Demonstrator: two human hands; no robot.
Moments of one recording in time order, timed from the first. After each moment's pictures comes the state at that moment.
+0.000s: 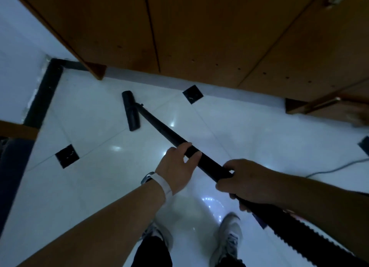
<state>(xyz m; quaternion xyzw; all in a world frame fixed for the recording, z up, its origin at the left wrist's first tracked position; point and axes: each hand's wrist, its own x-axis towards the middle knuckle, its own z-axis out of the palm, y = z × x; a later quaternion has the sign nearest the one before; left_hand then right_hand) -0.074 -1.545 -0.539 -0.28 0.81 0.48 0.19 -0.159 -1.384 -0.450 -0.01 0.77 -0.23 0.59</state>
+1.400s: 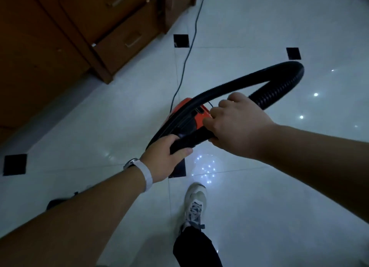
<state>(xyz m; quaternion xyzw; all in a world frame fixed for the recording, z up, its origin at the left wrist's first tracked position) -0.139 -1.039 -0.565 0.22 0.80 0.38 0.42 -0.080 -0.846 -0.449 -0.10 0.97 0.13 0.16</state>
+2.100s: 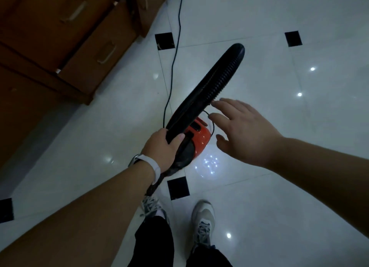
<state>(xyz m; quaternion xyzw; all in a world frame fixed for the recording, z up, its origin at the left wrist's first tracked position) -0.249 -0.926 -0.633 0.16 0.84 0.30 0.42 -0.134 -0.744 -0.537 0.08 0.98 -0.06 0.16</state>
